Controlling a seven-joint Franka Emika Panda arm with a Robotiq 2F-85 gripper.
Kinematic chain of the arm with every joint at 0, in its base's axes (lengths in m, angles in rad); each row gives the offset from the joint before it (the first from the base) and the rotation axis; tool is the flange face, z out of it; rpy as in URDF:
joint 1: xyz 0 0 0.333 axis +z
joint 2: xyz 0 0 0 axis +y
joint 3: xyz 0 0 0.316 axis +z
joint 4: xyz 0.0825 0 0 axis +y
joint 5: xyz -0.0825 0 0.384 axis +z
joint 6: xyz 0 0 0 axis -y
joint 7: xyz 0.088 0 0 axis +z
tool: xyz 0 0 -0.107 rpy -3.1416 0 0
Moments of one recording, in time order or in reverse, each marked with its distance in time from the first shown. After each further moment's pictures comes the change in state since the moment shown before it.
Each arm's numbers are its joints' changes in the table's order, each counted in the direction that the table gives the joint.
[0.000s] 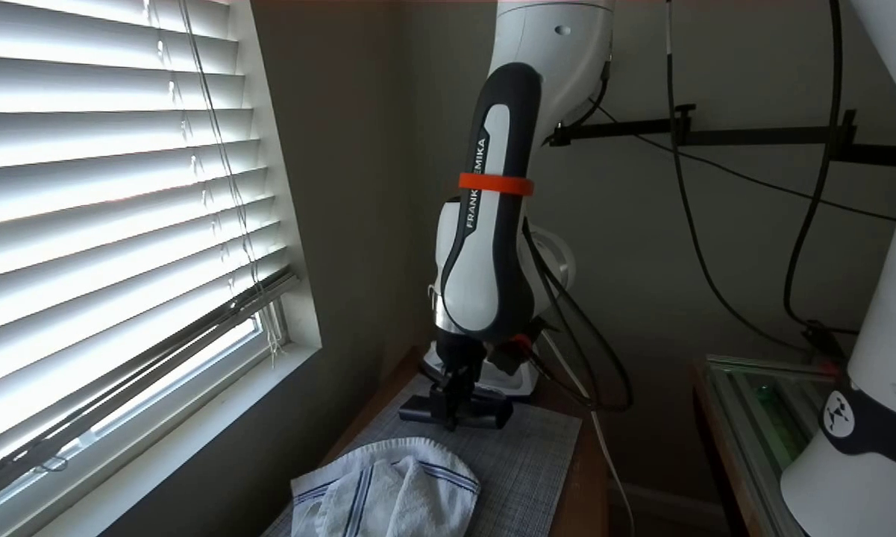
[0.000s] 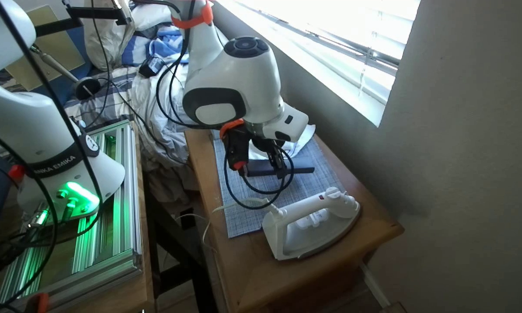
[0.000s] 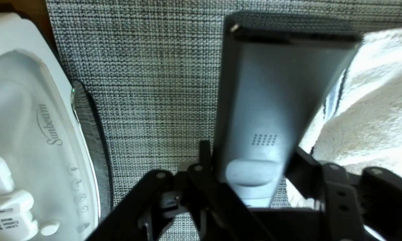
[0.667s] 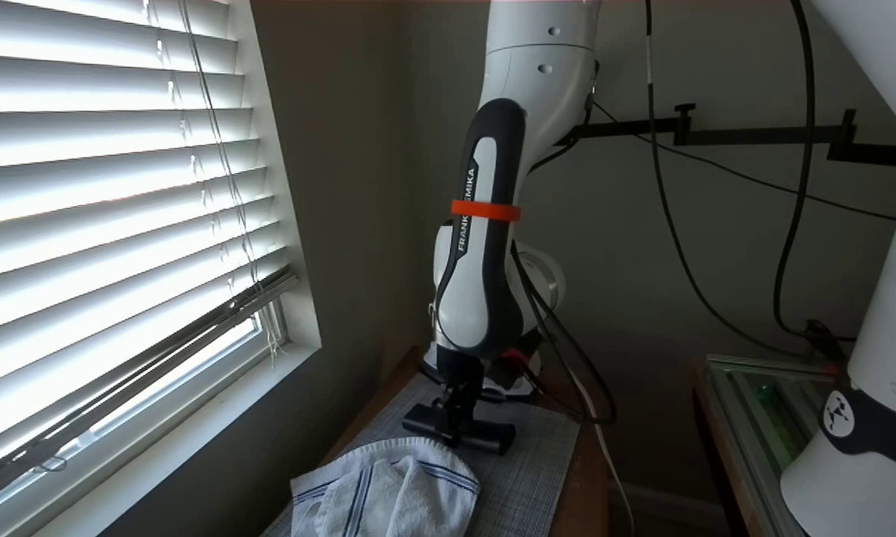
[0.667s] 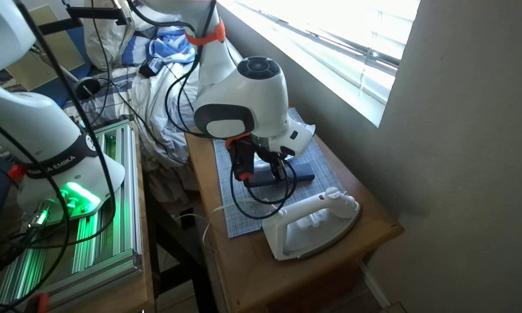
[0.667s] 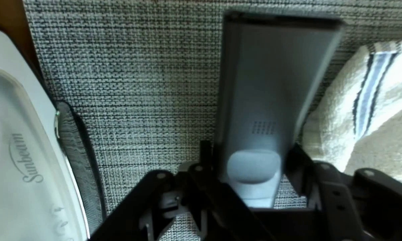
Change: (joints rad) arm -0.020 0.111 -0.001 -0.084 -0.011 -0.026 0.003
